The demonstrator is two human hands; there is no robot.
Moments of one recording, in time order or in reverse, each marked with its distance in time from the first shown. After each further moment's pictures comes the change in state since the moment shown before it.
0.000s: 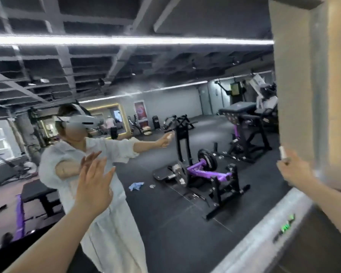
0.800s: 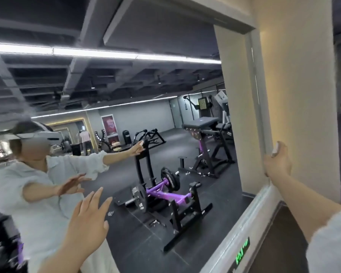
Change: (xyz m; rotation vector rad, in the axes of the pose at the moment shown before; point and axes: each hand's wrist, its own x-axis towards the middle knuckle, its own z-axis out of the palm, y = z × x) left_hand 0.137 0.316 0.085 -0.084 0.101 0.137; right_hand 0.274 0.142 -0.118 0.293 0.351 0.150
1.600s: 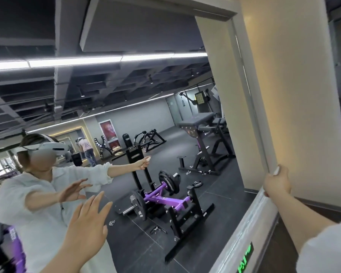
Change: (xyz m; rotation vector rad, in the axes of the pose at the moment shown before) left_hand 0.116 0.086 0.047 0.022 -0.025 0.125; right_hand 0.127 0.108 0.025 0.066 -0.015 0.310
